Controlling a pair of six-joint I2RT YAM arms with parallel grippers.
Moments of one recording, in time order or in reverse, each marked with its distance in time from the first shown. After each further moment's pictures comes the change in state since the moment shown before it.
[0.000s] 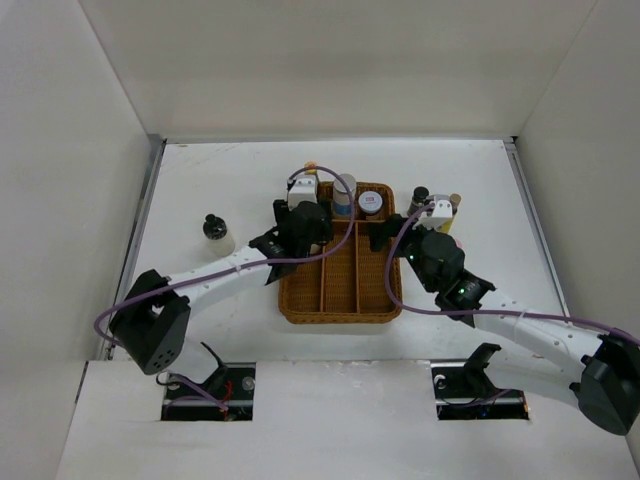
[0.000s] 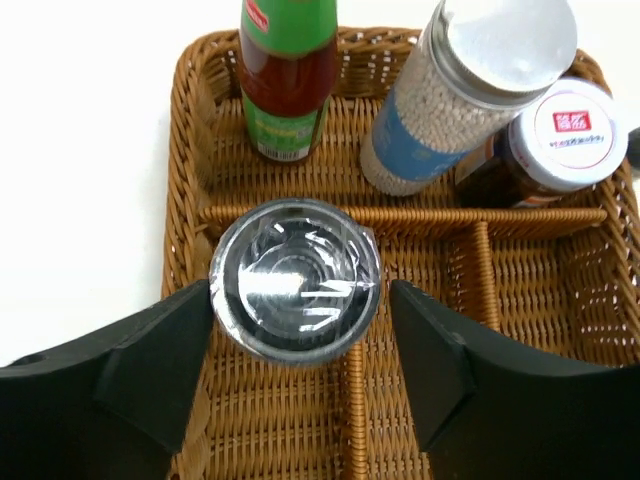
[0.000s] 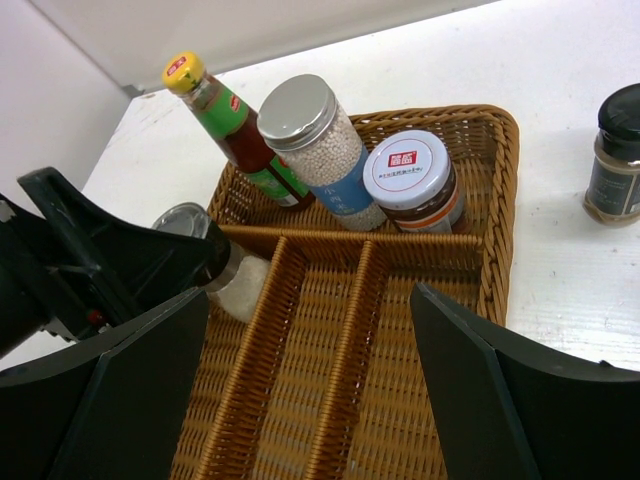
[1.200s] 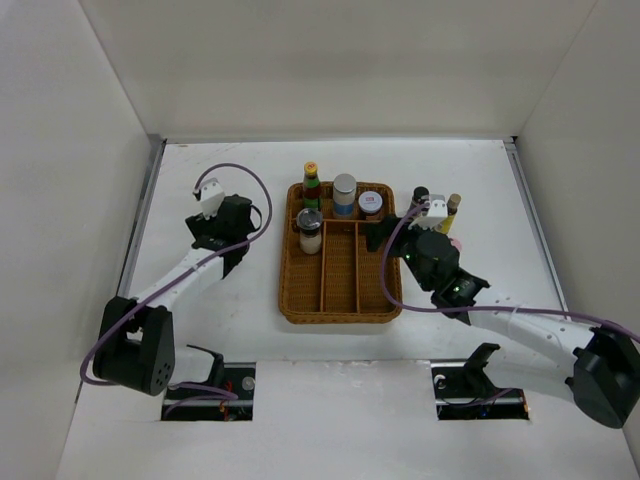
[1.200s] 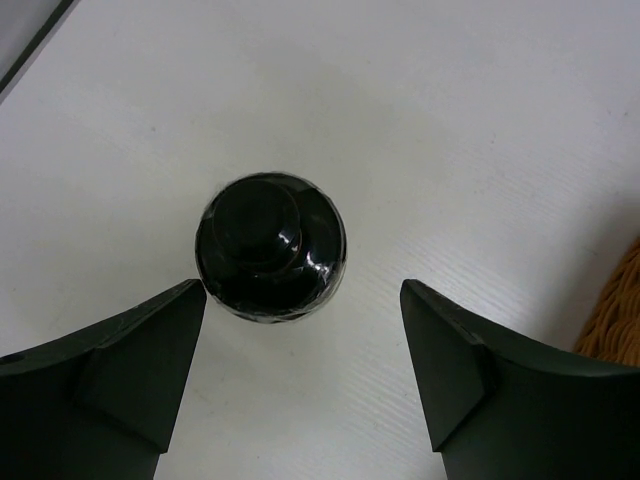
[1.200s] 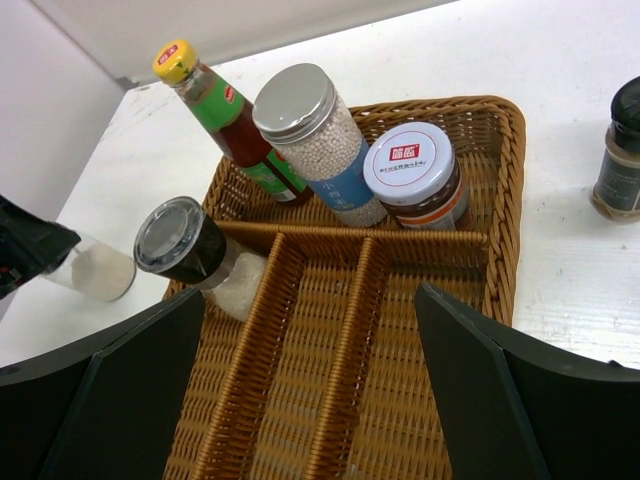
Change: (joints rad) left arm 0.473 -0.153 -0.175 -0.145 -0.130 -0.090; right arm 0.000 0.045 0.000 0.029 -0.004 0.003
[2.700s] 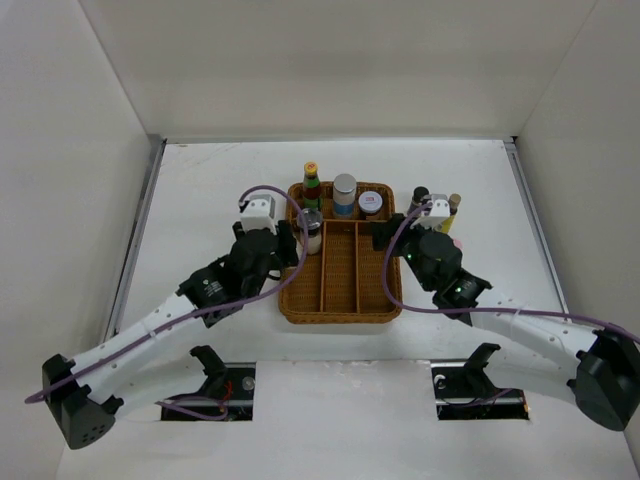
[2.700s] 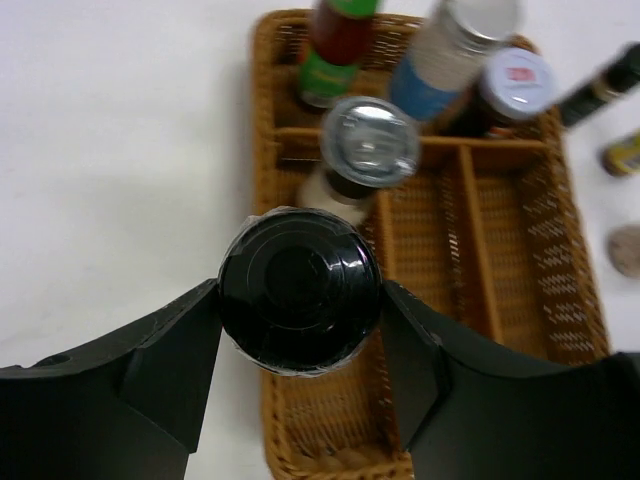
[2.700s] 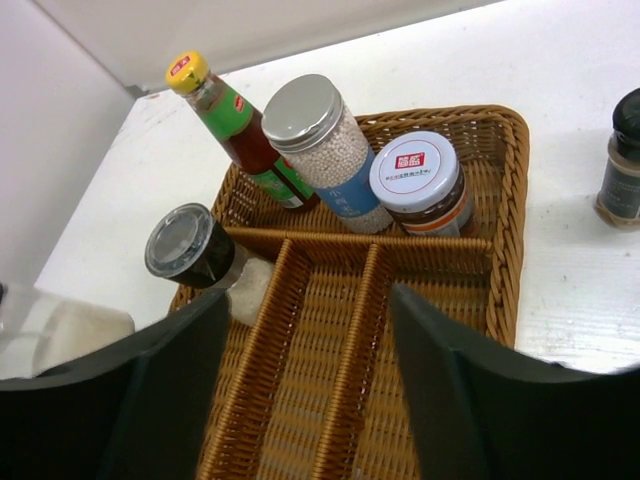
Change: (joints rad) left arm -0.508 -0.410 0.056 -0.246 0.129 0.031; right arm 0.000 -0.015 0.000 0.008 -0.002 -0.001
